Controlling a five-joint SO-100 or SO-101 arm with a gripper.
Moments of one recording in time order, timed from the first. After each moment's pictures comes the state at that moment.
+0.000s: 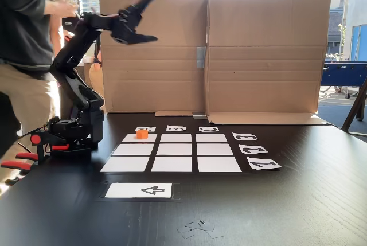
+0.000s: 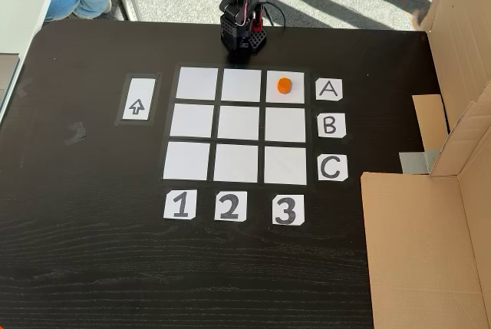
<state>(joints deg) 48.7 142.8 92.5 53.9 69.9</state>
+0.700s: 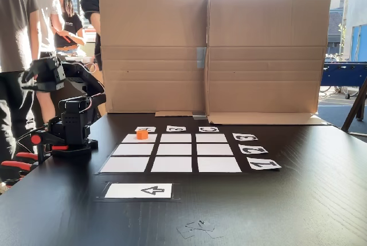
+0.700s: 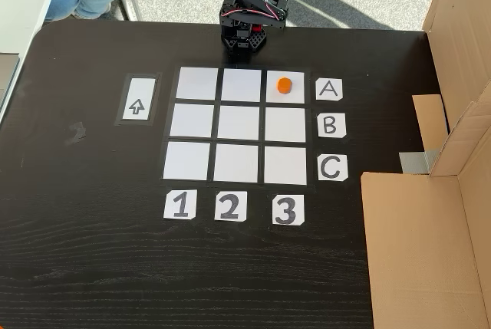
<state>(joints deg) 98.0 187.6 161.4 42.2 92.8</state>
